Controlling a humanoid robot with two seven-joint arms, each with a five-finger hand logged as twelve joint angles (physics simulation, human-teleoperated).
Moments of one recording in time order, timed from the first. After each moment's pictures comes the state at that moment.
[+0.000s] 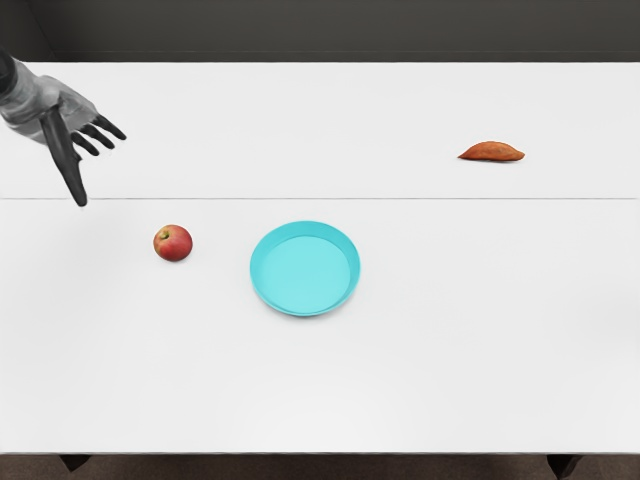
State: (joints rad) left arm -1.84 0.56 0.72 -0.89 -0.03 -0.61 0.50; right arm -0.10 0.00 0.08 0.17 0.00 0.09 -0.03
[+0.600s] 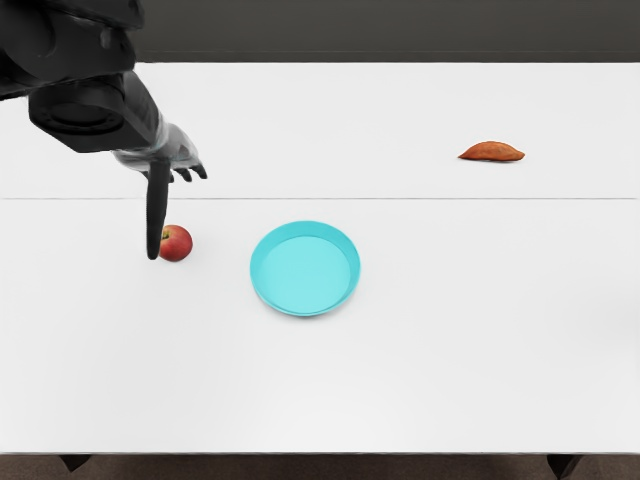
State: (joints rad) left arm -2.25 0.06 1.22 -1.38 -0.27 -0.31 0.27; right arm -0.10 0.00 0.09 0.17 0.01 0.08 -0.03
